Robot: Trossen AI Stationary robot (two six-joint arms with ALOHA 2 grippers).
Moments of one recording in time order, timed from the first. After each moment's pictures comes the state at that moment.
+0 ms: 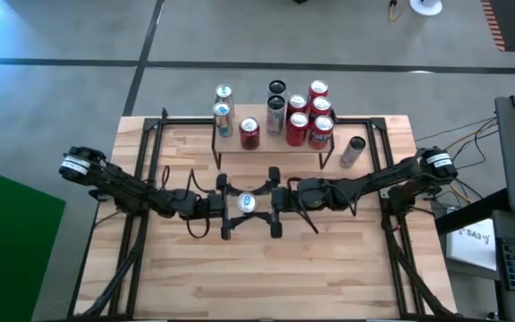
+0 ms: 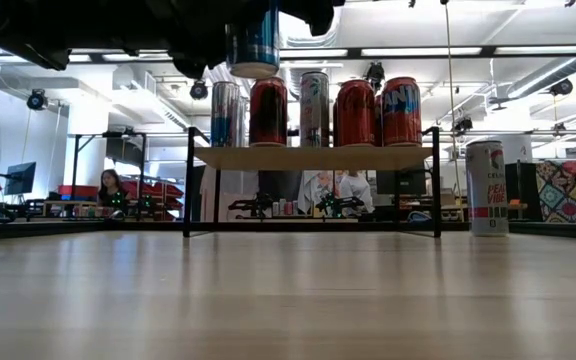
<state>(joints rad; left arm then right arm) -0.27 1.46 0.53 1.01 -0.36 0.10 0.18 1.62 1.07 0.46 0.15 -0.10</state>
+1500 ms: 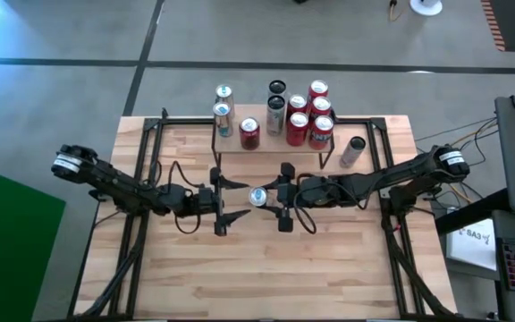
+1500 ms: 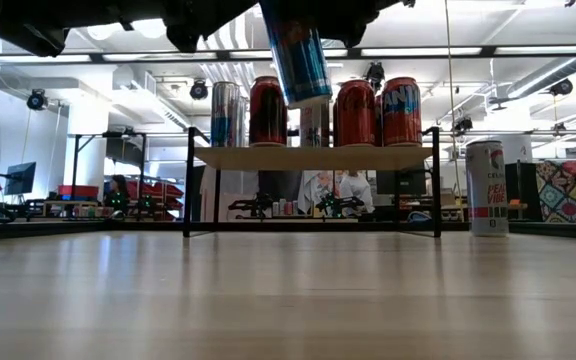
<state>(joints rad) -0.27 1.37 0.53 1.07 -0.36 0.14 0.18 1.50 1.06 0.13 0.26 -0.08</state>
